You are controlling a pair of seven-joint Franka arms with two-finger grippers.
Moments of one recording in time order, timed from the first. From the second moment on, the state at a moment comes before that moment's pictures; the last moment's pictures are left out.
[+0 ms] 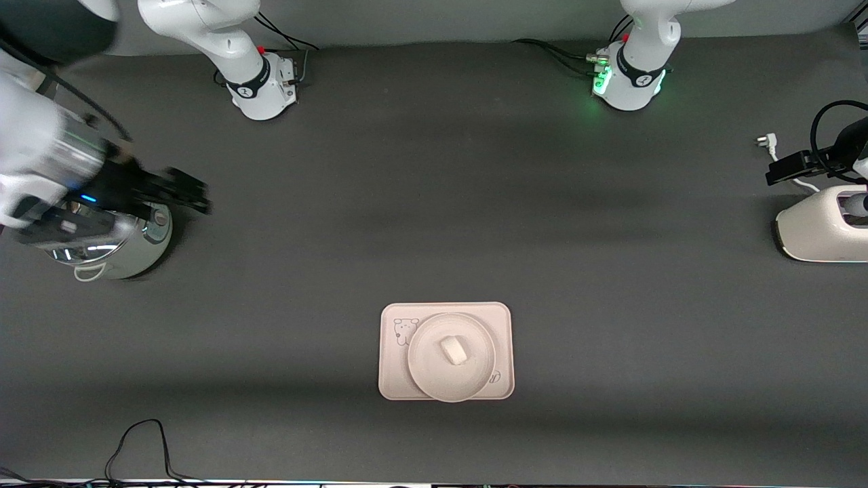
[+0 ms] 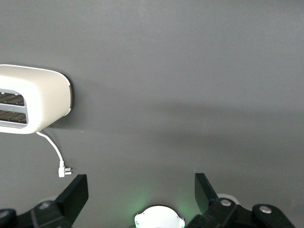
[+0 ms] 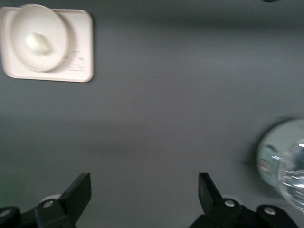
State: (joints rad) left arm 0.10 -0.03 -0.01 -1.71 0.04 1.50 -0.02; right arm 0.18 0.12 -0.04 -1.37 0.07 1.44 0.10
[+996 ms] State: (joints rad) left arm 0.10 -0.03 -0.01 -1.71 0.04 1.50 -0.02; right arm 0.08 0.07 -0.12 -1.53 0.02 1.53 0.04
